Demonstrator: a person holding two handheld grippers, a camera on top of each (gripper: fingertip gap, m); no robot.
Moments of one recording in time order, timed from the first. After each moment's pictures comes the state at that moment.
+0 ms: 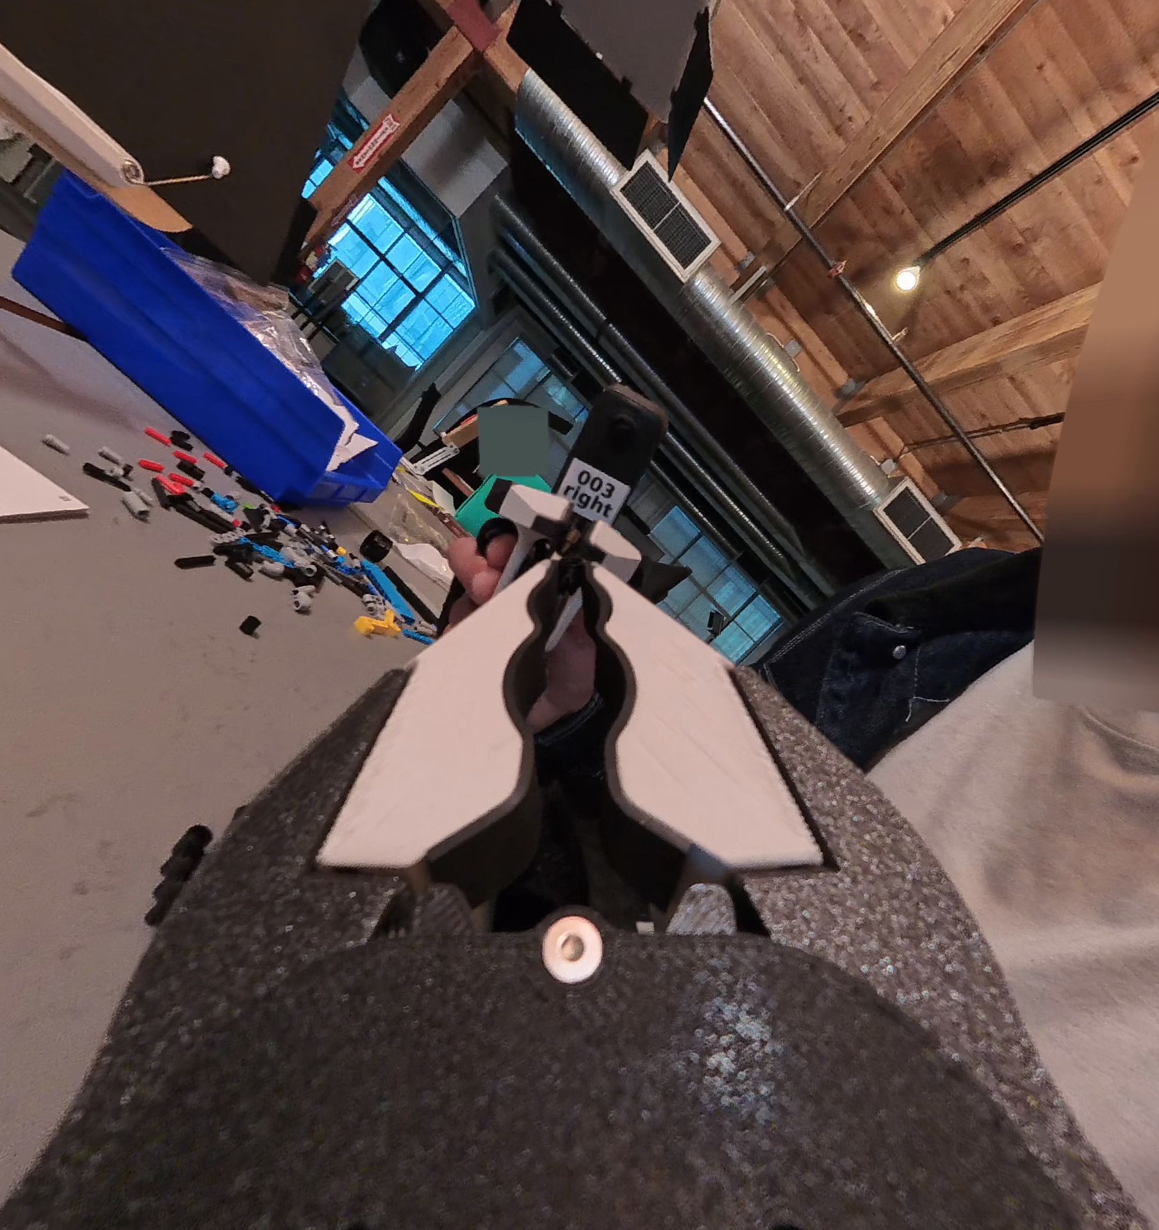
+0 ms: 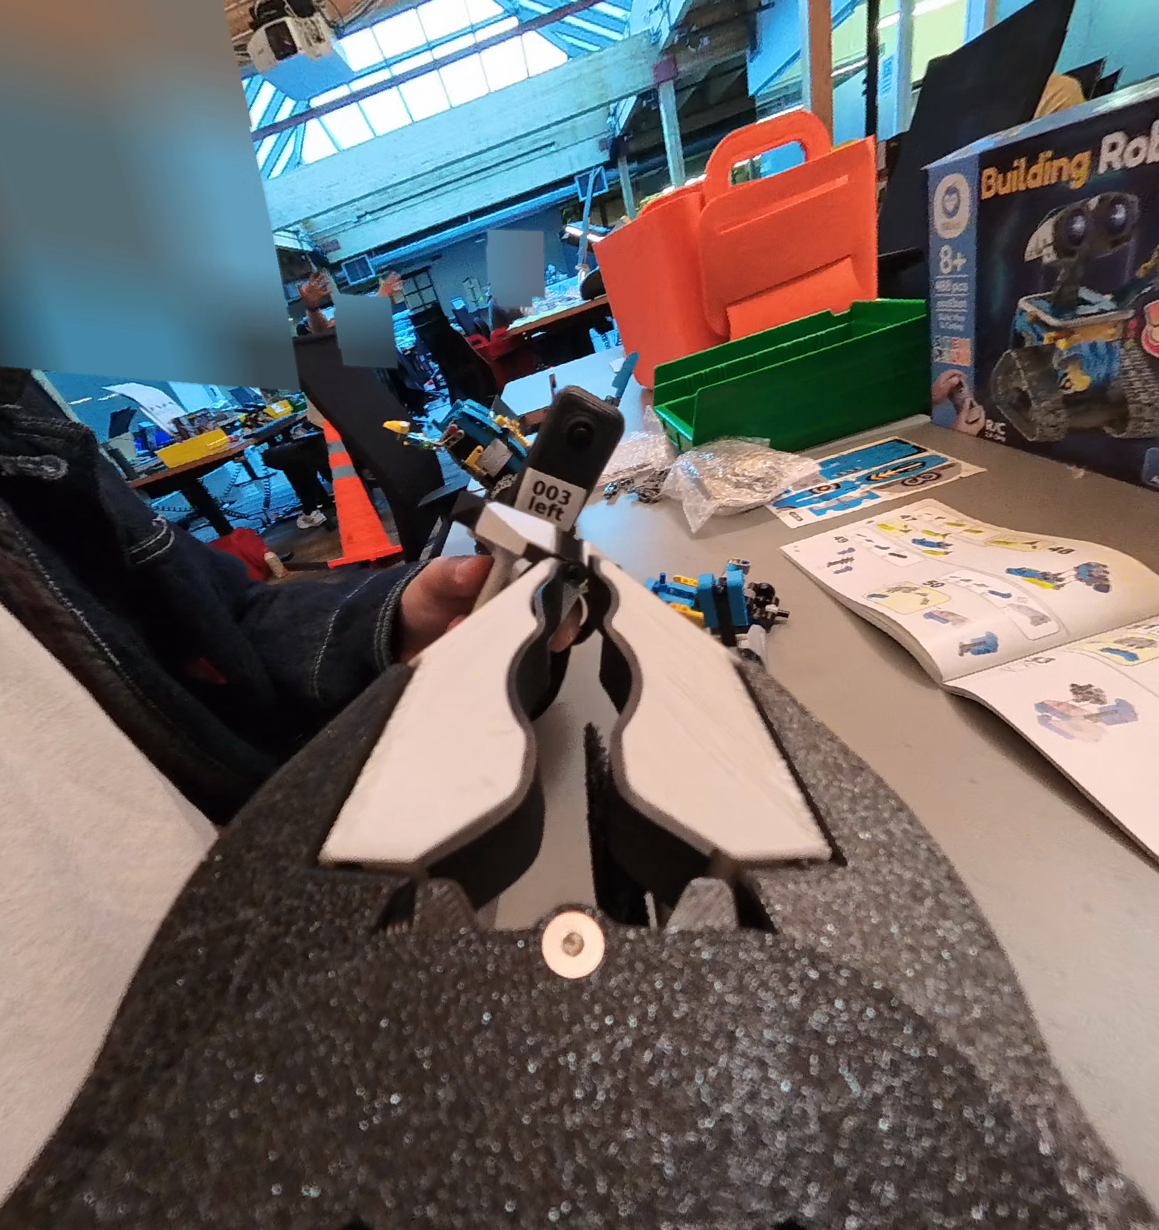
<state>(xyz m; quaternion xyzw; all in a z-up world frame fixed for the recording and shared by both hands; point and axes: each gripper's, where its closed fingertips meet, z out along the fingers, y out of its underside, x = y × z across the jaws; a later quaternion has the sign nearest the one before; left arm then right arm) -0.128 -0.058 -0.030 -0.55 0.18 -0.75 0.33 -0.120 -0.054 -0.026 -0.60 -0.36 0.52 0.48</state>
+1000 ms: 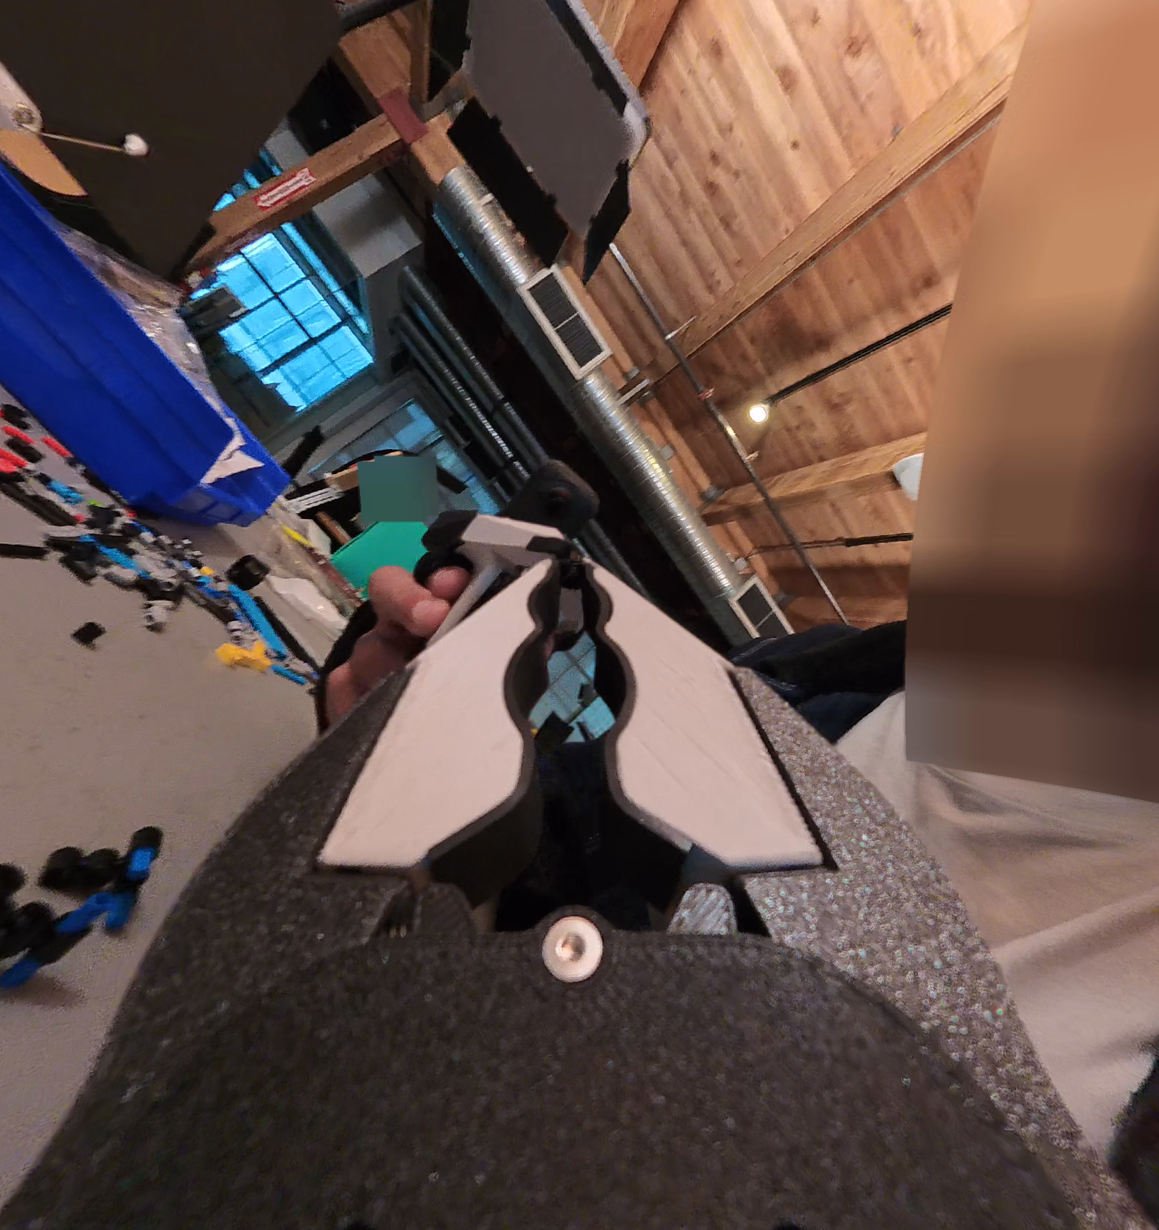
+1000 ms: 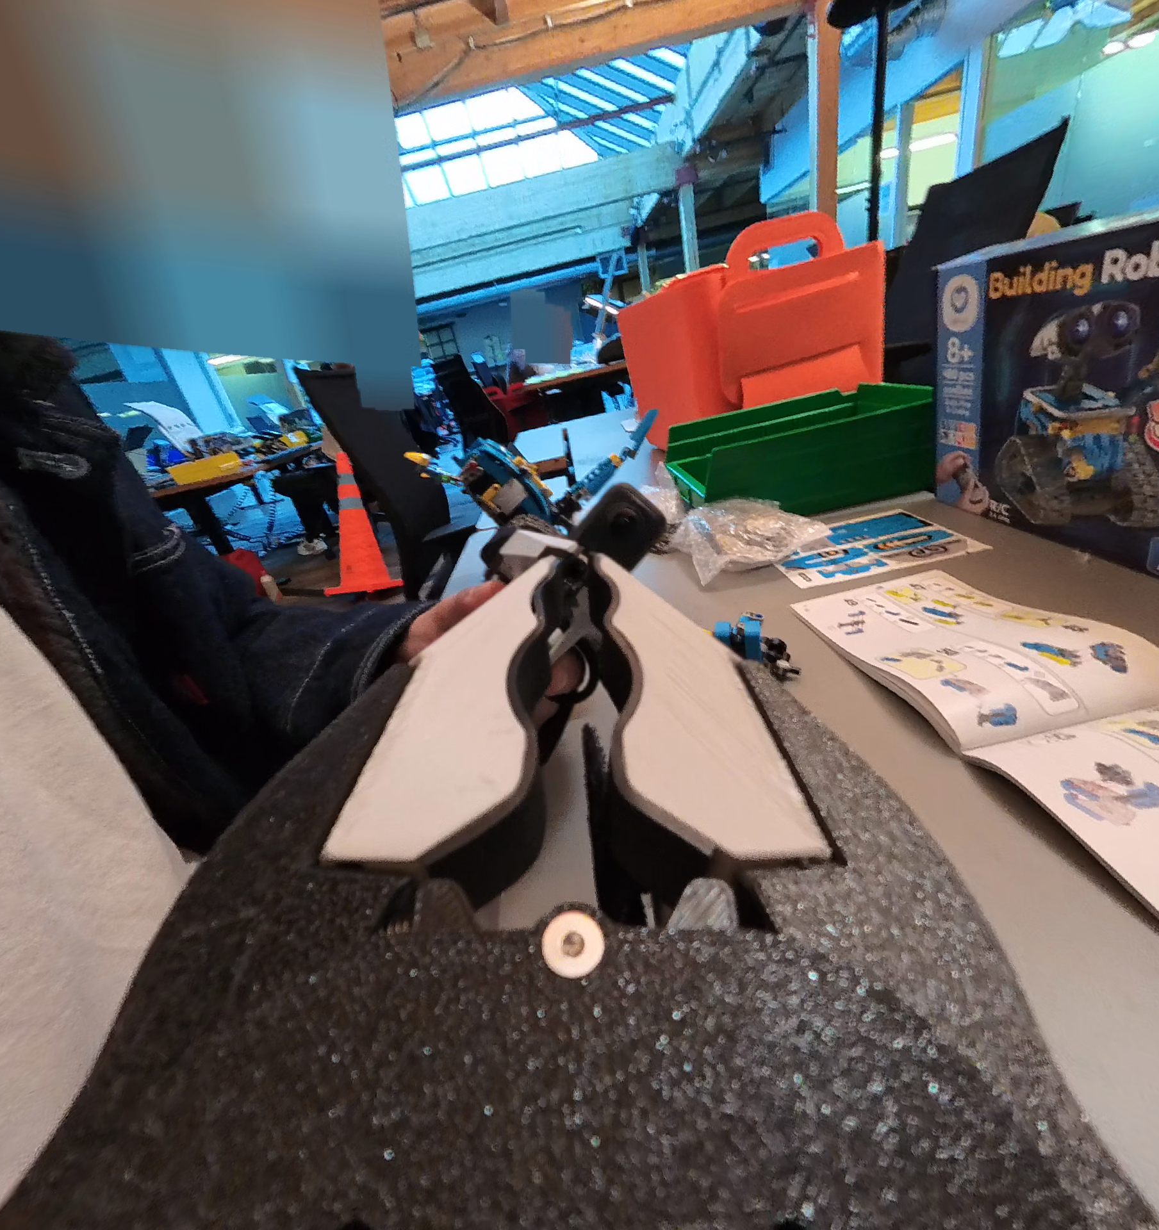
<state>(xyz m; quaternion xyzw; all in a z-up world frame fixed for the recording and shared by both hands) -0.131 -0.062 -0.019 -0.48 0.10 -0.83 0.27 -0.128 -0.063 -0.018 -0.56 -0.37 0.53 0.53</state>
